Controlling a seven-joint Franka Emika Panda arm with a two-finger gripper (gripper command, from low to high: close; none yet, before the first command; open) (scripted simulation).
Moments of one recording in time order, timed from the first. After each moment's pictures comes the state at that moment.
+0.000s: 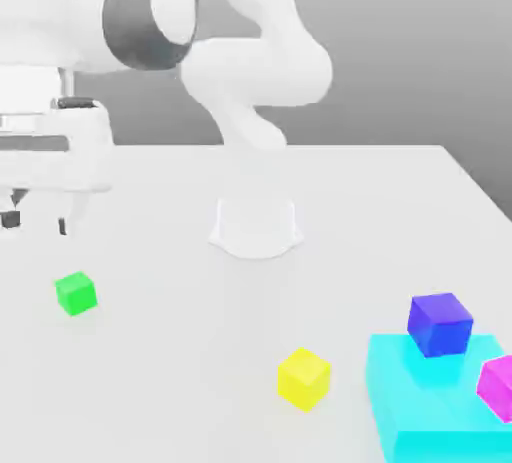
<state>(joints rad) -0.17 -0.18 -0.50 -2.70 0.14 2.71 0.58</state>
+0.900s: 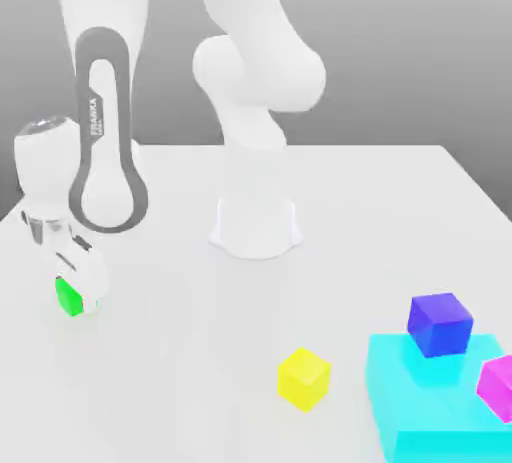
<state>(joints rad) -0.70 0.31 -0.14 -2.77 0.56 3.07 0.21</state>
